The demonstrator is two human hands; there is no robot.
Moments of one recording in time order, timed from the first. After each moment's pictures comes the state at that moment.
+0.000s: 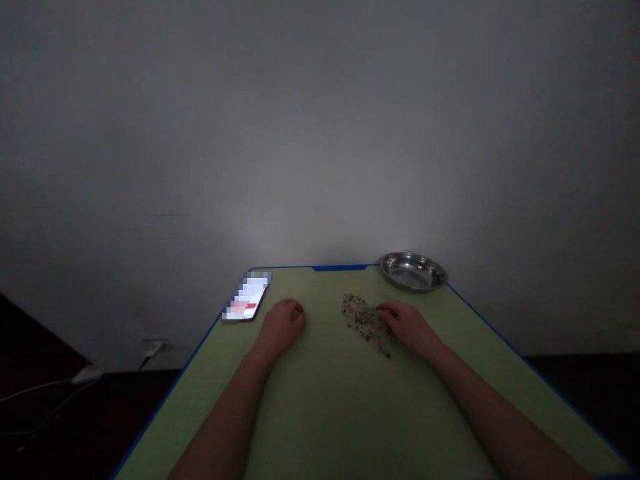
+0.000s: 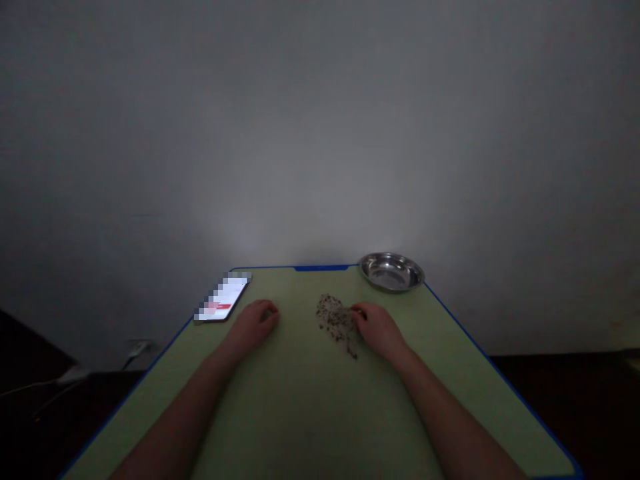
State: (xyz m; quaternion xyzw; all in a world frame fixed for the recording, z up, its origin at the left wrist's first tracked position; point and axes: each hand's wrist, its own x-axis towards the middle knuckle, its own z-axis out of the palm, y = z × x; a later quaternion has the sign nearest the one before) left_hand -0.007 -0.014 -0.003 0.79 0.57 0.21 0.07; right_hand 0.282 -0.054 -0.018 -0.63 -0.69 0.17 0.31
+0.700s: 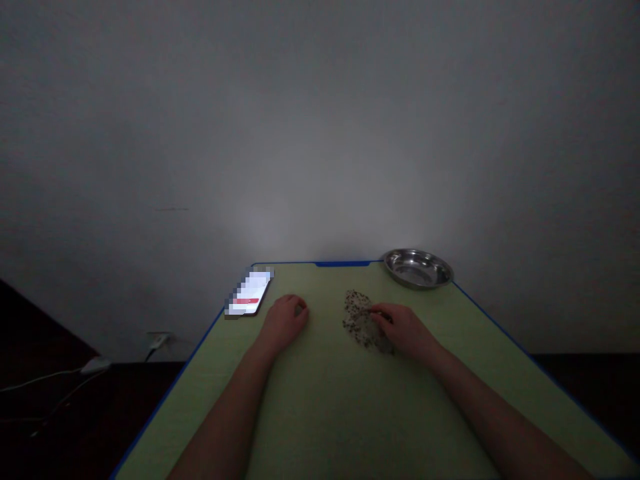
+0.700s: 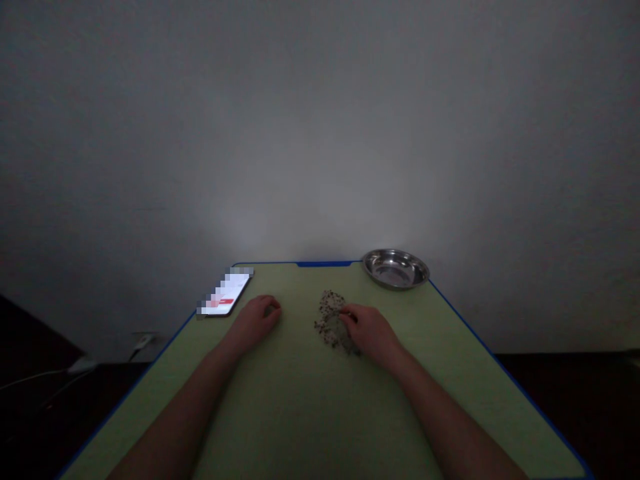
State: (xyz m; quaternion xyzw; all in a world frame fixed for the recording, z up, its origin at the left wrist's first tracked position) left_hand -0.007 -0.013 -0.003 0.79 0.57 0.20 0.08; right_hand 0.255 -0.073 -0.001 -0.60 -0.72 0.18 0.30
